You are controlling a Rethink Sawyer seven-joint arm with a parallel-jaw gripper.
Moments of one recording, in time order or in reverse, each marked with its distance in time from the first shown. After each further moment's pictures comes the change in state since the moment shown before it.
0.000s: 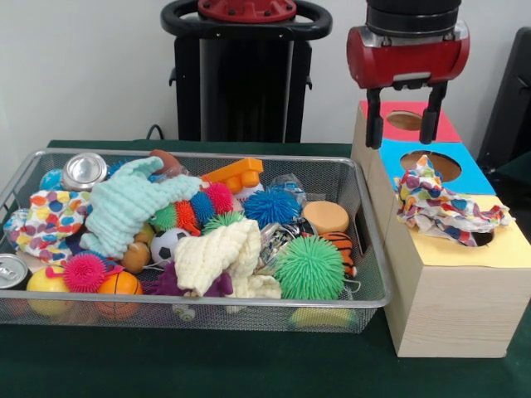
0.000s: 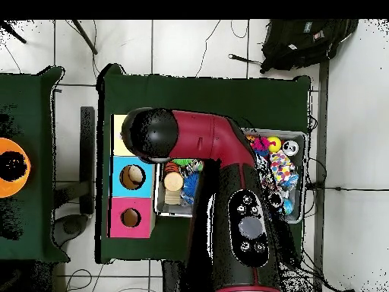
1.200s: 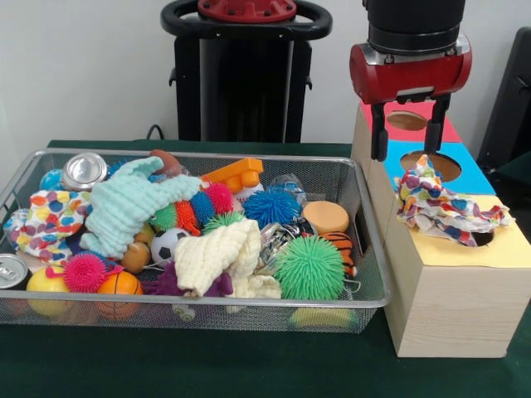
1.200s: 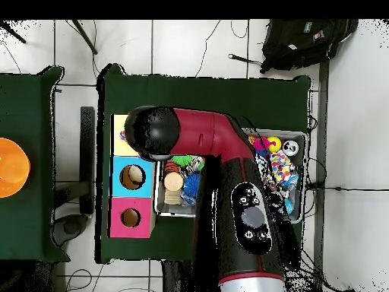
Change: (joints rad) arm -0.025 0.013 0.049 -0.002 -0.013 0.000 0.000
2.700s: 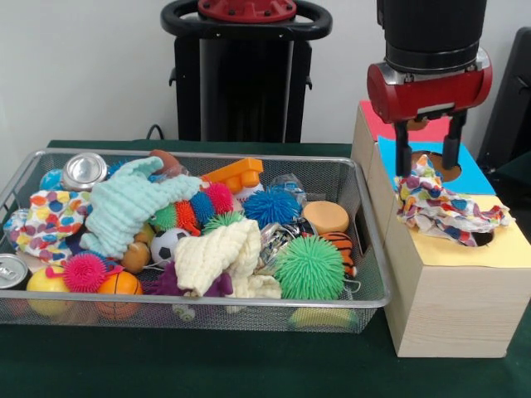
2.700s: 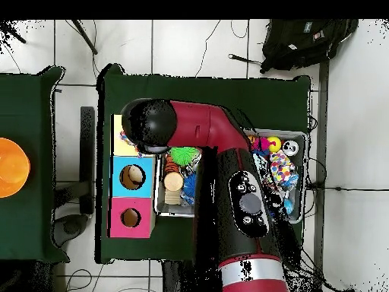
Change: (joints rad) arm -0.013 0.042 0.049 -0.045 -0.002 0.000 0.000
